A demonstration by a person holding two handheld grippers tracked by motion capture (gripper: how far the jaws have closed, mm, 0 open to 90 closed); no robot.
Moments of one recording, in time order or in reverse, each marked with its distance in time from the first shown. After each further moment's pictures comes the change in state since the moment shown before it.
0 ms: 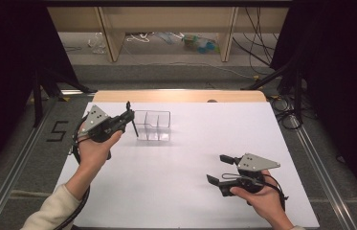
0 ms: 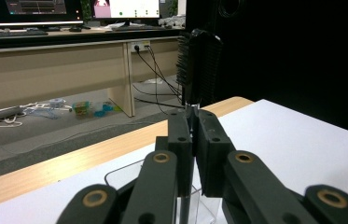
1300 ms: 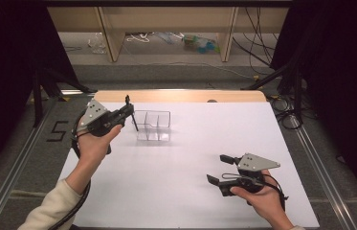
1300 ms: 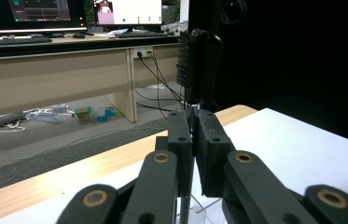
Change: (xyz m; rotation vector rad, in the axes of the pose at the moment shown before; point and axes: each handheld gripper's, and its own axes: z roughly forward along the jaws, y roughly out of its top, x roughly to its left) left arm 0.006 0.013 0.005 -0.021 0.010 0.001; right arm -0.001 0.000 0.000 0.000 -0.003 -0.001
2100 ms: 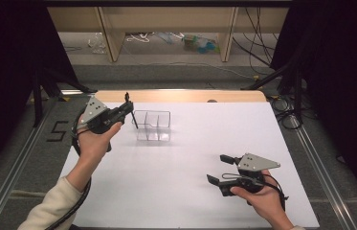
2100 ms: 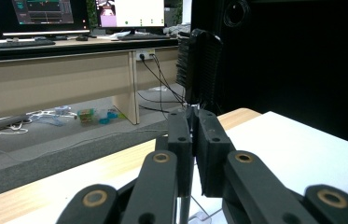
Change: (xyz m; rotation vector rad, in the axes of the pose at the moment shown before) left arm 0.002 0.003 0.003 -0.002 0.021 -0.024; right arm 0.000 -0.001 0.001 -0.016 0.001 0.003
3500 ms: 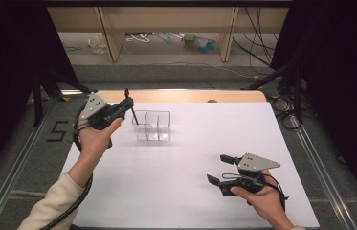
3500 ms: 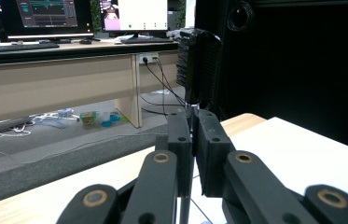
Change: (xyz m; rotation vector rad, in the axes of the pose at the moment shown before) left arm 0.006 0.004 0.008 -0.012 0.009 0.000; right arm -0.001 0.000 -0.001 0.016 -0.007 -0.006
